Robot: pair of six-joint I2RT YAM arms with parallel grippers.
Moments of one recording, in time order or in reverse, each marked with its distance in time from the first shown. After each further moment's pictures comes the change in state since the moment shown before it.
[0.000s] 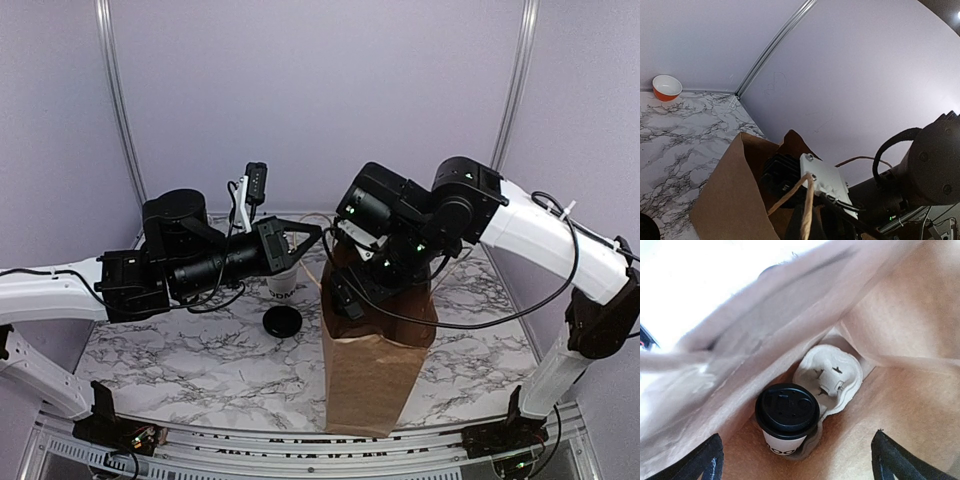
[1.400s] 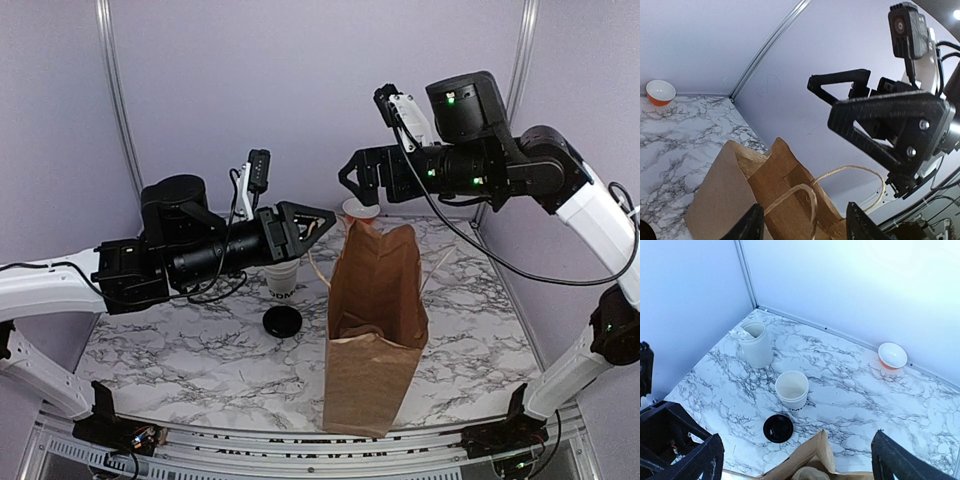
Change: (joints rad) left arm 0.000 0.020 0.077 -0.043 0.019 -0.003; right arm -0.100 -0.166 0.099 0.423 0.184 -0.228
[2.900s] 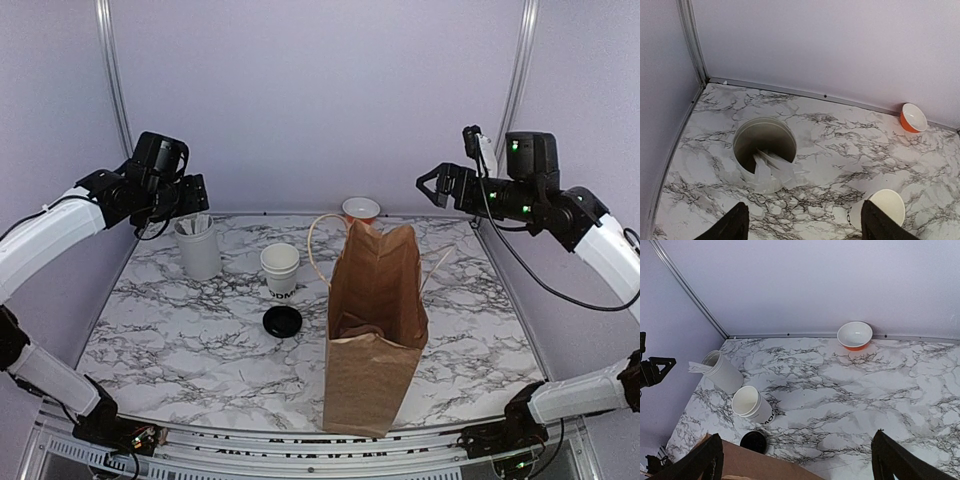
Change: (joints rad) left arm 0.631 0.090 0.245 -0.754 -0.331 0.208; right arm -0.558 -0.346 -0.609 0.381 -0.402 0.091
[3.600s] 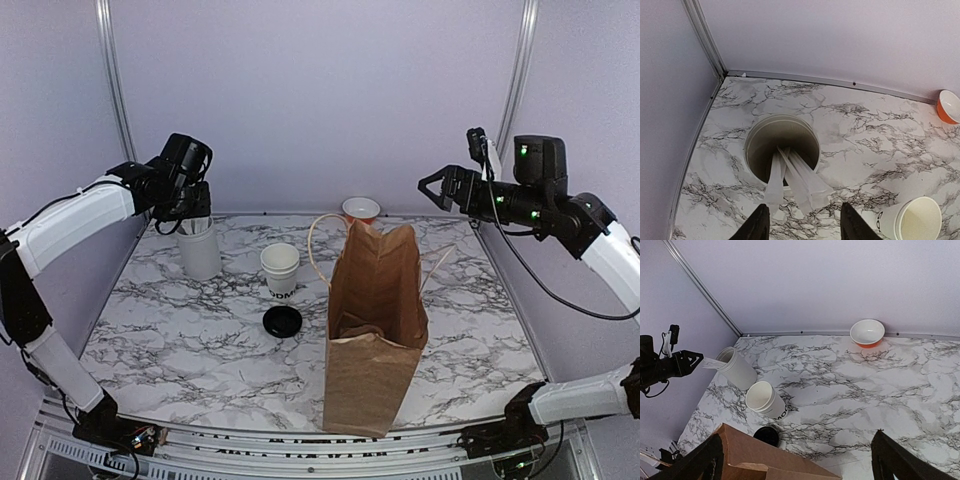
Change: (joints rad) left arm 0.015 0.191 0.130 -0.090 -0.091 0.051; right arm -0.001 -0.050 -0.034 0.006 -0.069 0.021
